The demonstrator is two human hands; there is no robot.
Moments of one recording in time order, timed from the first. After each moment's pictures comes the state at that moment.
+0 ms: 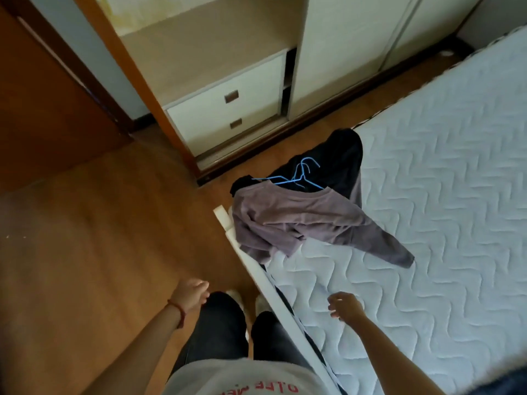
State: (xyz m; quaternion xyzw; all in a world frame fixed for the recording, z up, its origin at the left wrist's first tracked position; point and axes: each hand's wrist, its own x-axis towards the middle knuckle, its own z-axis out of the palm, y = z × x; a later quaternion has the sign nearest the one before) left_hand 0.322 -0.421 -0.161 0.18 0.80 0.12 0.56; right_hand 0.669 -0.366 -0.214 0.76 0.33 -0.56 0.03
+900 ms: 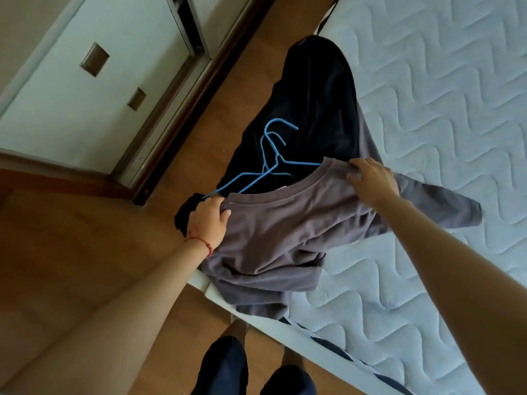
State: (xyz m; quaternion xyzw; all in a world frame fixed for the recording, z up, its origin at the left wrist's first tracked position) left_hand 0.346 -0.090 -0.356 0.67 0.66 -0.07 0.34; right_hand 0.672 -0.100 -0.348 0.79 0.55 -0.27 0.05
